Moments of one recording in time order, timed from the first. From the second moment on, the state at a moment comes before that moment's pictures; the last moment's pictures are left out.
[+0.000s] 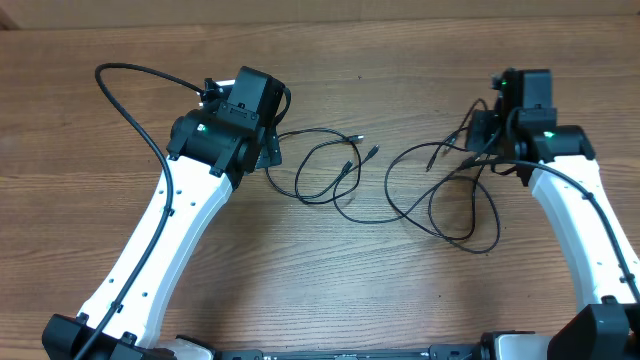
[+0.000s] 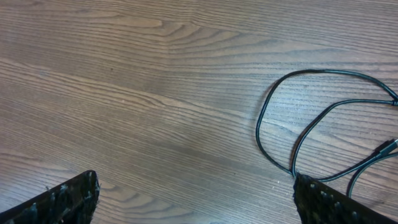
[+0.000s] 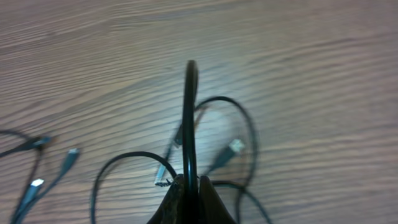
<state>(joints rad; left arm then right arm) -0.40 1.54 1.51 -1.17 -0.43 -0.54 0.02 1.51 1.22 -0.70 0.07 0.22</state>
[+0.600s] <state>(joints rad) -0.40 1.54 1.51 -1.17 -0.43 -0.54 -0.05 1.80 1.18 -0.69 0.02 0.25</state>
